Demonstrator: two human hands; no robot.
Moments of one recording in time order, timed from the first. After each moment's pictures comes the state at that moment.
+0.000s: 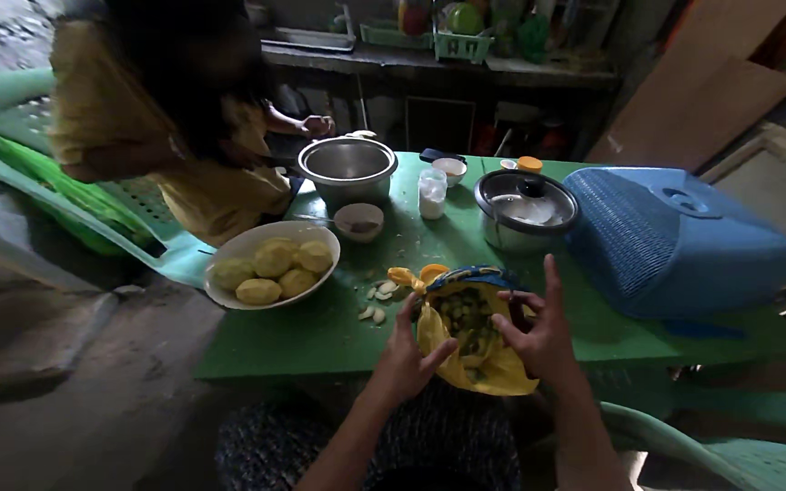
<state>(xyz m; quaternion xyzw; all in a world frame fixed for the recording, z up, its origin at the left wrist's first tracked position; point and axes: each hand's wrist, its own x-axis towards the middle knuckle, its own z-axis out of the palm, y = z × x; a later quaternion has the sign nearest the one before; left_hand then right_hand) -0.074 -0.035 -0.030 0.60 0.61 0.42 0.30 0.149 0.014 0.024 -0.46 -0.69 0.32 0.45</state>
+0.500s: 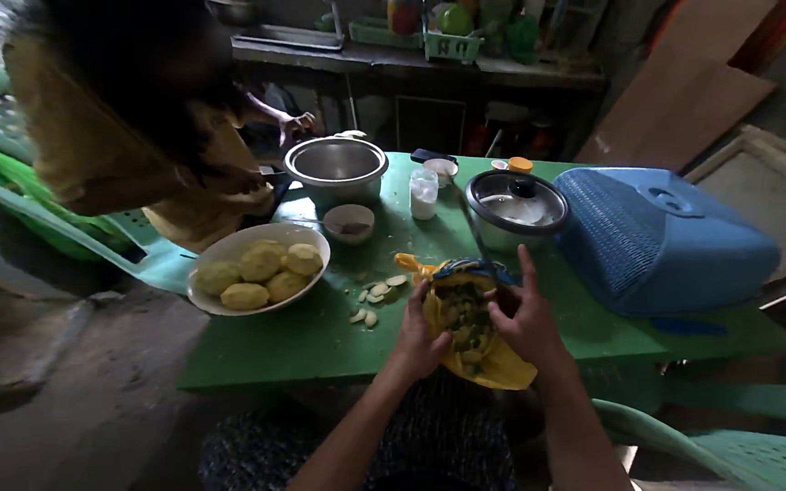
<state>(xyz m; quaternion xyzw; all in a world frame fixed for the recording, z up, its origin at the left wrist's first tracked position) -0.054 0.002 -0.029 0.61 0.56 0.45 0.33 0.143 0.032 0.037 -0.51 -0.74 0.25 0.36</state>
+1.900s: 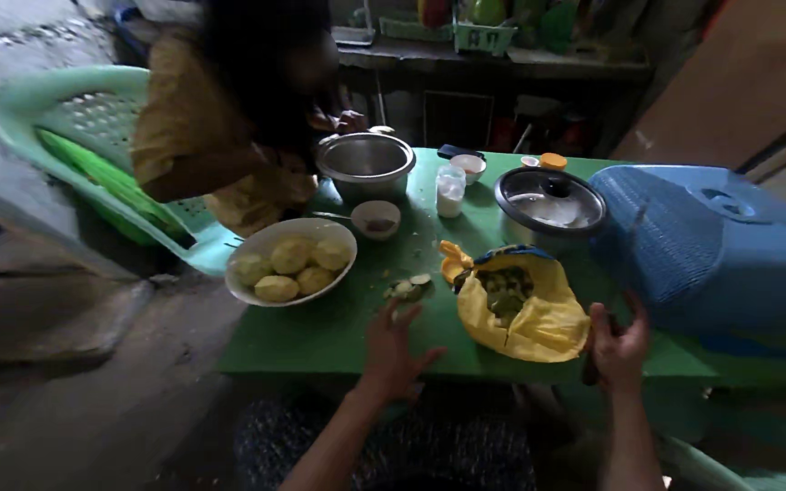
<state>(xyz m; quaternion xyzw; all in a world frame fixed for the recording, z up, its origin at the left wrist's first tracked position) -0.121 -0.024 -0.060 0.67 0.63 0.38 0.11 0.212 0.042 -0.014 -0.56 -0.55 0.26 0.56</state>
